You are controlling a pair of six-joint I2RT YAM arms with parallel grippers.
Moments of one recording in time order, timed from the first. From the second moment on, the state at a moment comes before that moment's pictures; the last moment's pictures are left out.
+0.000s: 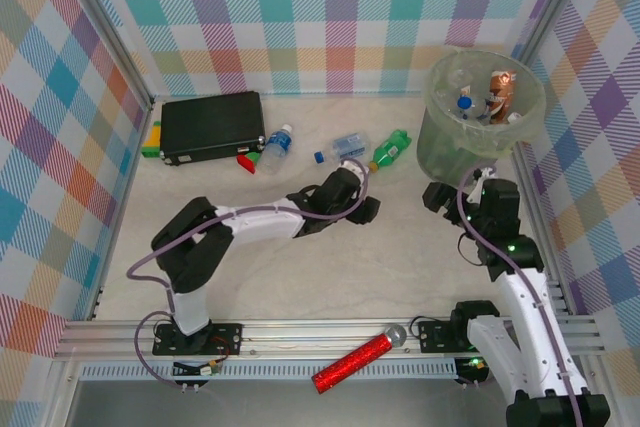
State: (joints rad) left arm -0.90 1.85 1.18 -0.01 -0.14 -0.33; right arm 0.05 0.70 0.64 -0.55 -0.16 0.51
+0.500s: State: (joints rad) left arm -0.79 2.23 1.66 -0.20 -0.07 -0.24; right arm 0.05 0.66 0.49 -0.36 -0.17 0.58
